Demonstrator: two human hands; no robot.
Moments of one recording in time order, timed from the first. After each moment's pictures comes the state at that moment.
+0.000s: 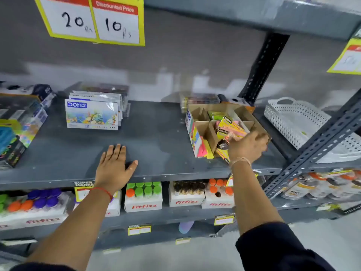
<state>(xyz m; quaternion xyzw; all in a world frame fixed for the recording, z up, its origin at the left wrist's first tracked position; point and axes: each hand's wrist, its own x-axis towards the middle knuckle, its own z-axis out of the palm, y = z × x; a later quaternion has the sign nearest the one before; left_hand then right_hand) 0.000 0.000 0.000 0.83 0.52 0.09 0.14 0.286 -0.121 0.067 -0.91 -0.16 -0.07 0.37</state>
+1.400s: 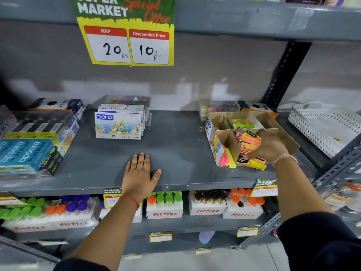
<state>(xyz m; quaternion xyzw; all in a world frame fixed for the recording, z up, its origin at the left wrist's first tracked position) 0.000 -0.005 0.000 0.85 0.52 0.06 0.10 0.332 -0.118 0.090 -0.91 -0.39 0.09 0.13</state>
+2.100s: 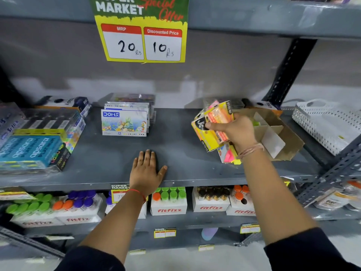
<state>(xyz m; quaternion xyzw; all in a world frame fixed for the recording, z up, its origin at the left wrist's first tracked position) -0.001 -0.001 -0.001 0.85 0.51 0.04 0.10 0.218 -0.077 0.130 -0.76 -0.32 0.21 0.52</state>
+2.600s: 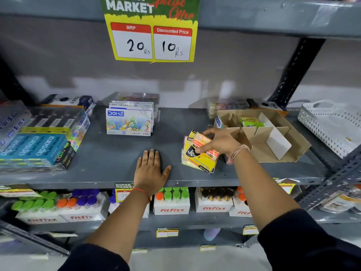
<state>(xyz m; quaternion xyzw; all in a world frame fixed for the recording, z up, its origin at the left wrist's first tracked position) -0.001 0.001 -0.004 0.86 0.51 0.03 0.08 0.210 -0.048 0.093 -0.77 -0.45 0.33 0.29</state>
